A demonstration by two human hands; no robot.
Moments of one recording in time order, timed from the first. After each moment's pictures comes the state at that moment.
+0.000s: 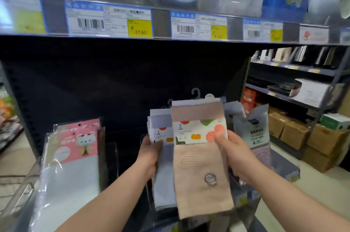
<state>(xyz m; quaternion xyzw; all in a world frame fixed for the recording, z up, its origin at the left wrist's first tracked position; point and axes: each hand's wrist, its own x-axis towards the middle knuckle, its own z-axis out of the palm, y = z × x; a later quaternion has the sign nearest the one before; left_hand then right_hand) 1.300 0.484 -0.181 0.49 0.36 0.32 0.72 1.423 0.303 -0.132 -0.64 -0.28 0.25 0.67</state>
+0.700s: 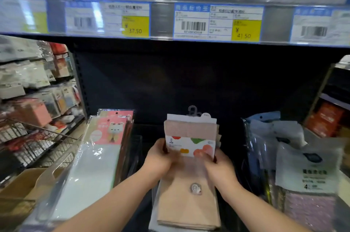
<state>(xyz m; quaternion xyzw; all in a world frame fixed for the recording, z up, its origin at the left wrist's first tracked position) 1.290 0.465 -0.171 0.61 0.47 0.38 0.52 1.431 0.389 -0.178 -0.63 -0.39 0.30 0.60</state>
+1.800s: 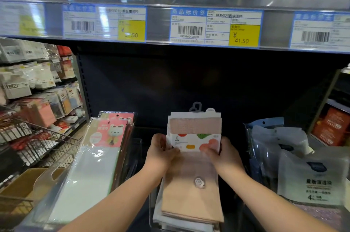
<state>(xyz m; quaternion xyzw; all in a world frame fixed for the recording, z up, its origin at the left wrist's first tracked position) 1.301 0.472 -0.162 0.59 0.50 0.42 0.48 1.467 0.415 -0.161 -0.75 -0.43 0.20 0.46</state>
